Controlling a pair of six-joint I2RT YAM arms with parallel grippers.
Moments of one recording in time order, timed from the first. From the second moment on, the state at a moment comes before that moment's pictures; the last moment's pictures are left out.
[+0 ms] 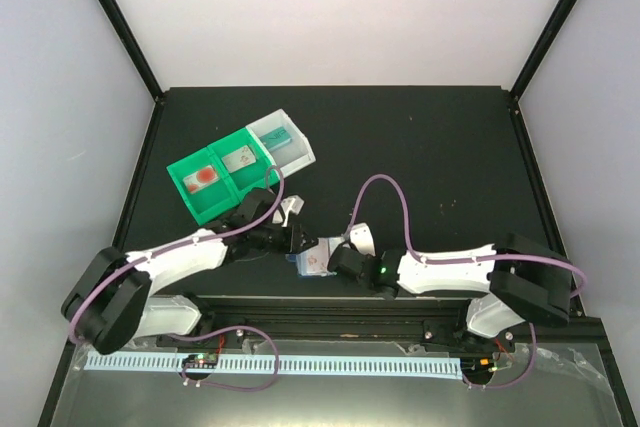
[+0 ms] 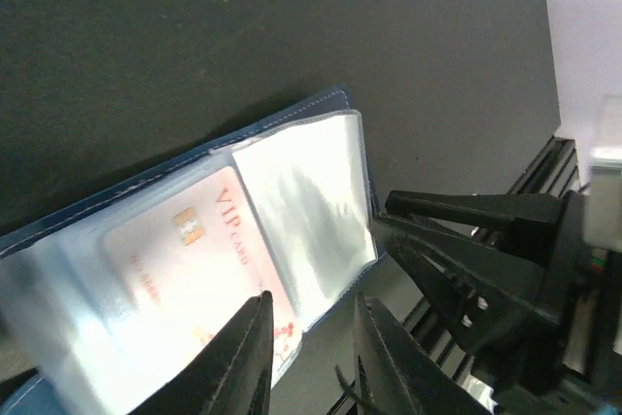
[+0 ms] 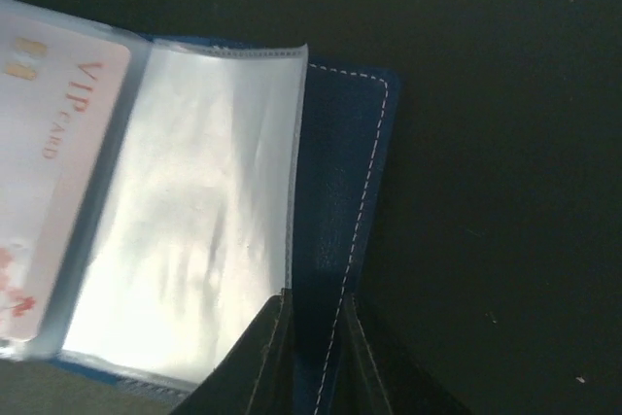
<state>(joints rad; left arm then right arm) -0.62 1.23 0.50 -0.07 0.53 -0.65 1.23 1.49 0.65 -0.33 0.49 0.82</state>
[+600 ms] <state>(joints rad) -0.62 1.57 0.54 0.19 0.68 -0.66 1.25 1.33 0.74 -0.24 0.30 0.75</state>
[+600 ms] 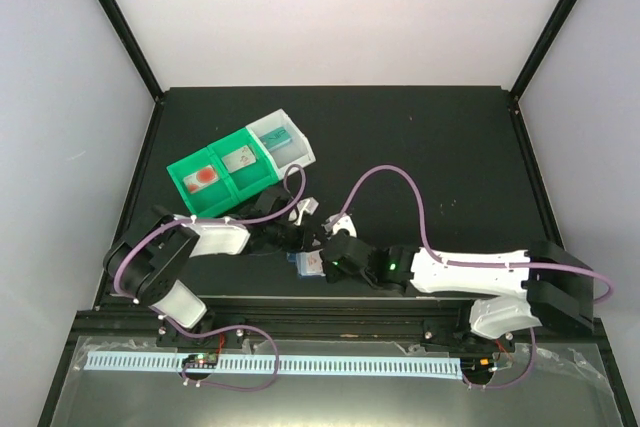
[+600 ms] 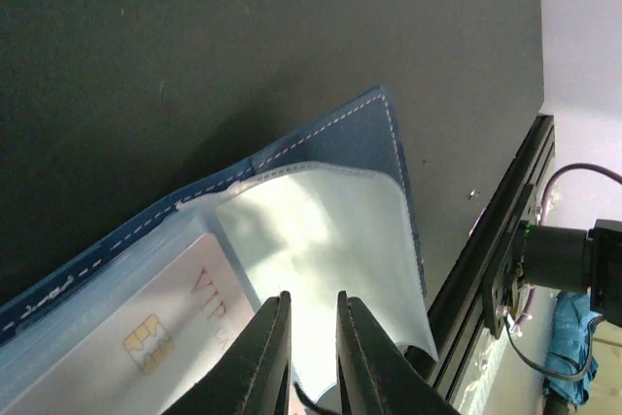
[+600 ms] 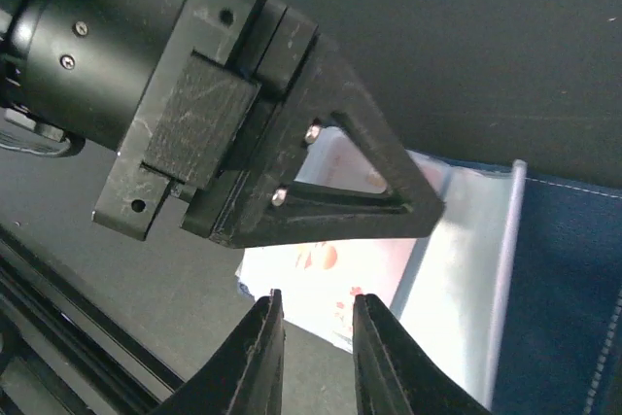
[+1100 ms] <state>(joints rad) -0.58 1.45 0.47 0.10 0.57 -0.69 1.11 1.46 0.63 -0.04 0.19 0.77</state>
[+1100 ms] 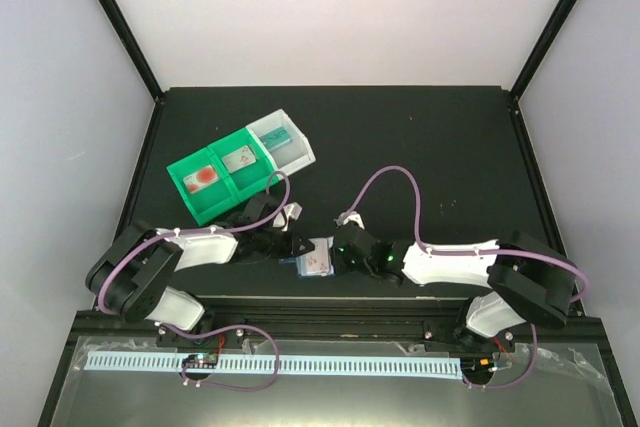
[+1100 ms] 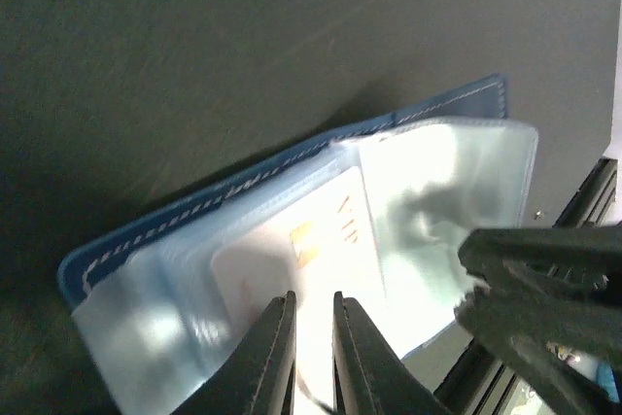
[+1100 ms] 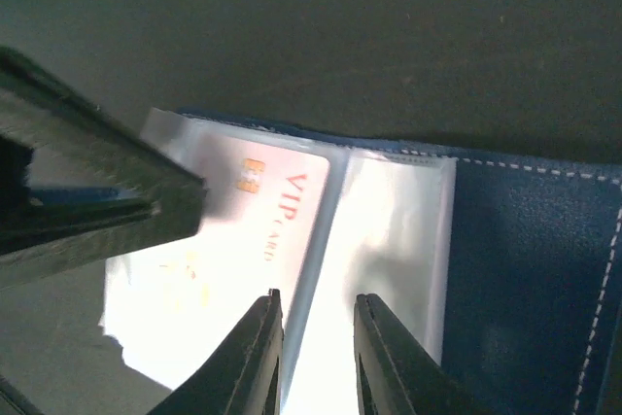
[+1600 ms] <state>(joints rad) -0.58 1.42 0.41 0.14 0.54 -0.68 1.00 1.52 0.44 0.33 -0.08 0.86</state>
